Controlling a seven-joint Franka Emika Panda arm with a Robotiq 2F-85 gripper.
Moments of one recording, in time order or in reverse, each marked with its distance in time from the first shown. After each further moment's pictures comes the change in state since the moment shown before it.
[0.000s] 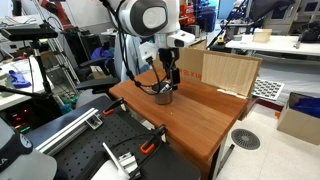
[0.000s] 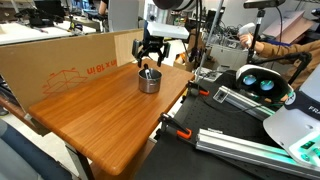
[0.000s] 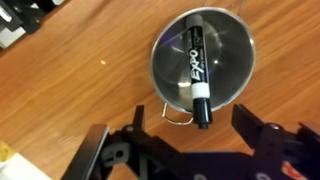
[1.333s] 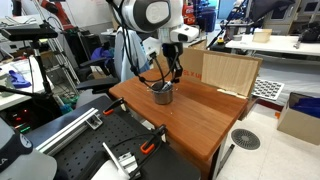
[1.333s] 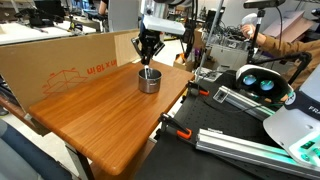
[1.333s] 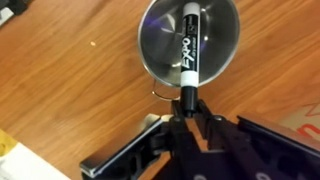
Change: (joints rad) arm 0.010 -0.005 -0.014 0.040 0.025 0.001 -0.002
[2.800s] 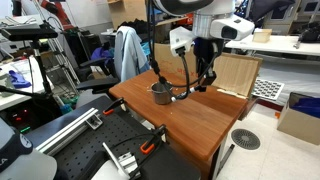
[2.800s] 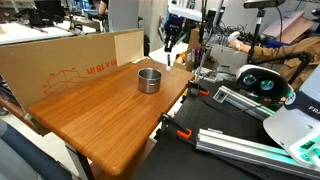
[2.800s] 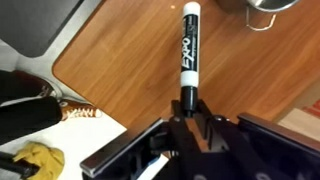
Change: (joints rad) arm -0.177 -0.036 -0.112 0.073 0.135 -0.220 -0.166
